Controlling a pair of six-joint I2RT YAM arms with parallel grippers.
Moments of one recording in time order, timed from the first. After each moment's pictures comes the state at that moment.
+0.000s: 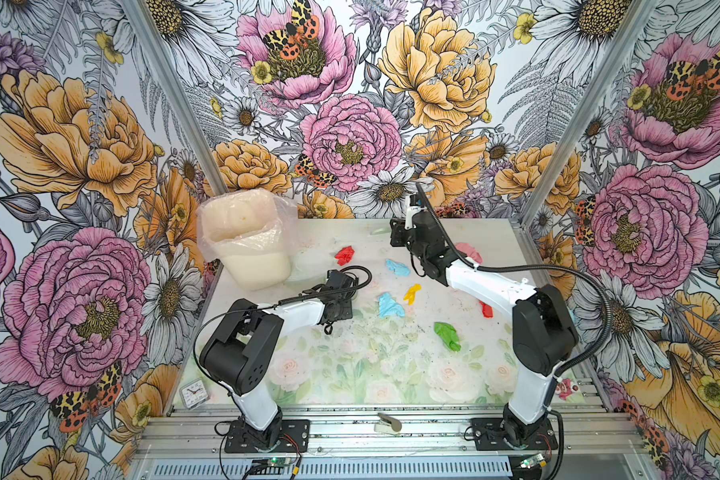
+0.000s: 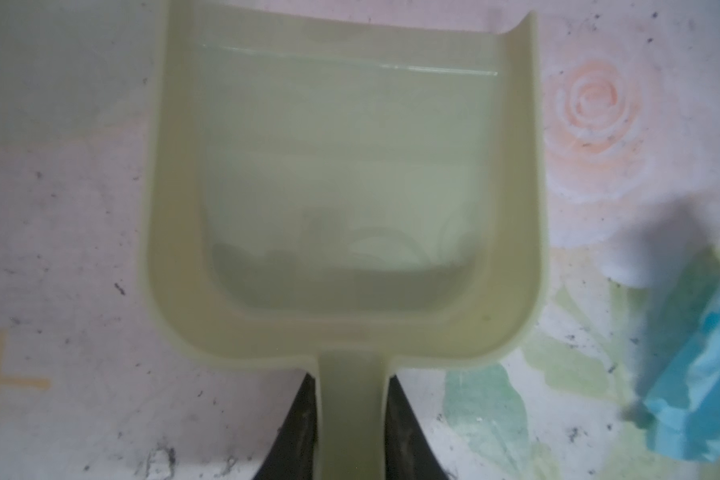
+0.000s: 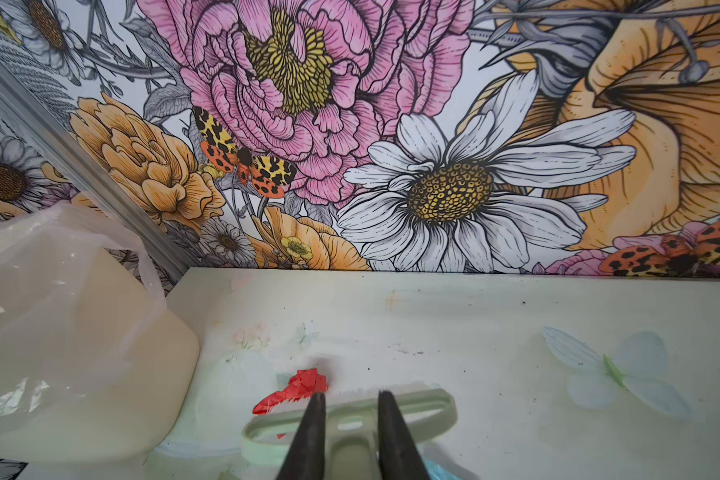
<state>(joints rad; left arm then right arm) -0.51 1.70 0.90 -0.27 -0.16 -0.53 0.56 1.90 1.47 0.15 0.15 0.35</state>
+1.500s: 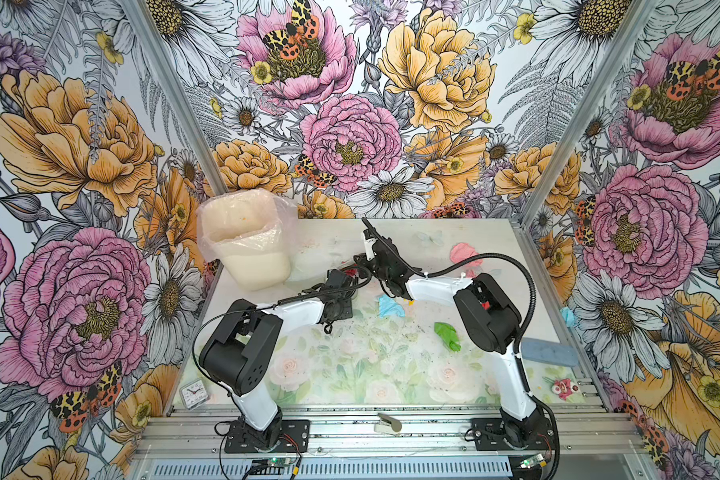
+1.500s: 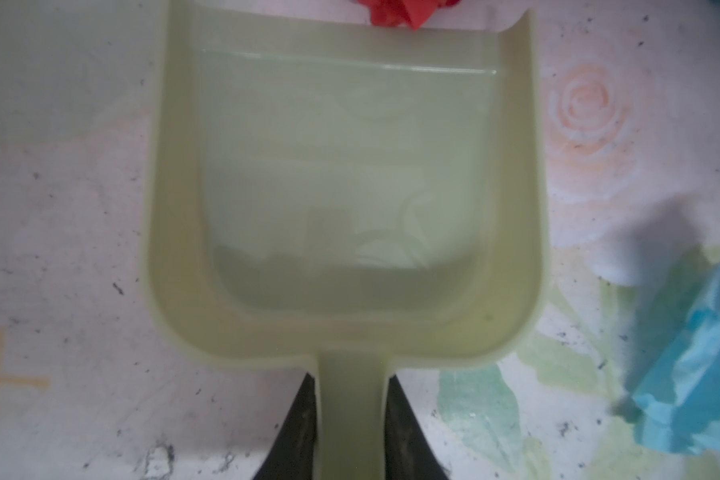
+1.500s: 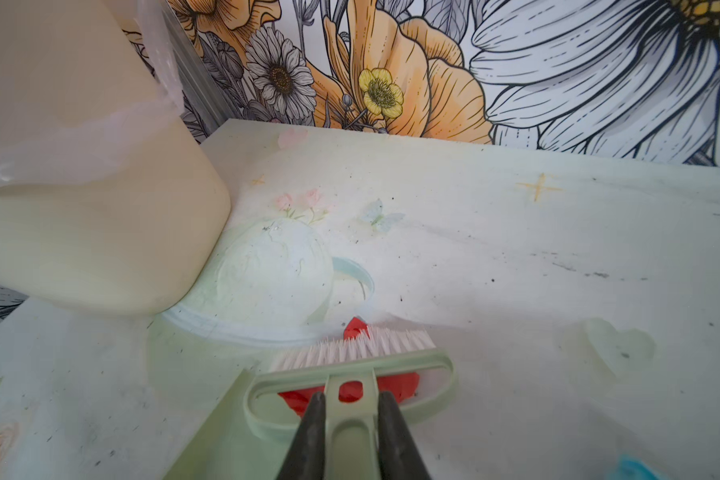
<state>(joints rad) -0.51 1.70 0.90 -0.27 -0.15 -0.53 0.67 2.15 1.48 0.22 -0.02 0.29</state>
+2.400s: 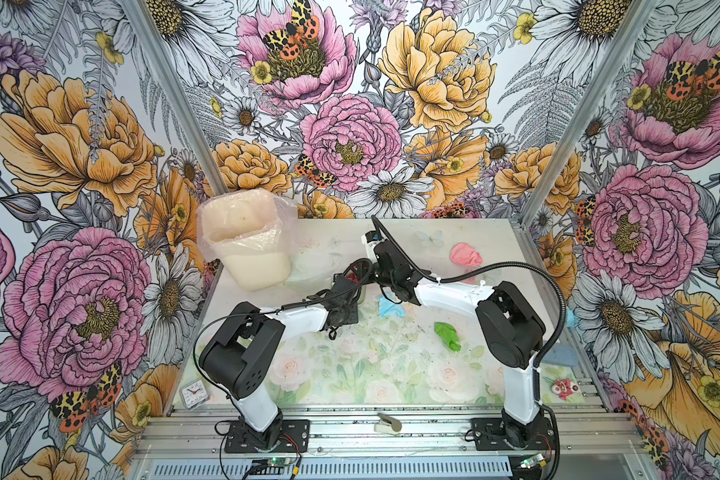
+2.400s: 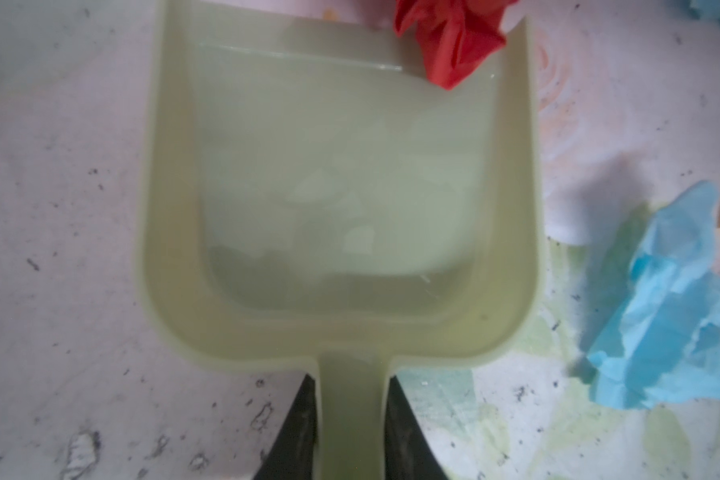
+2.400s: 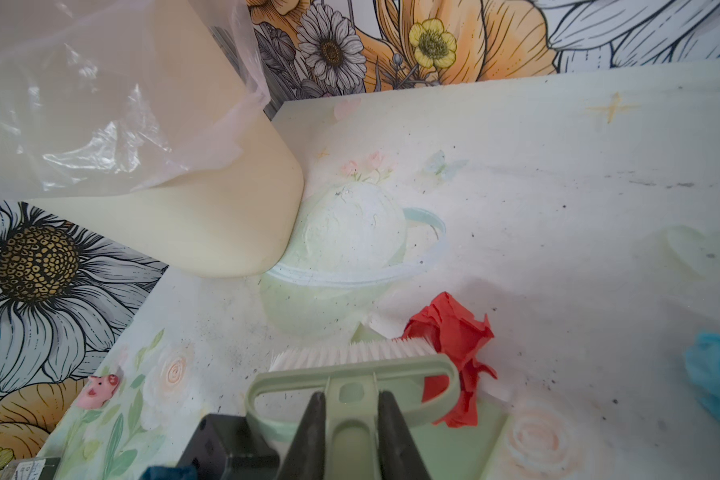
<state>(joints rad) -0.57 1.68 0.86 -0.22 -0.15 -0.56 0.70 2.00 1.43 0.09 -0.13 0.47</state>
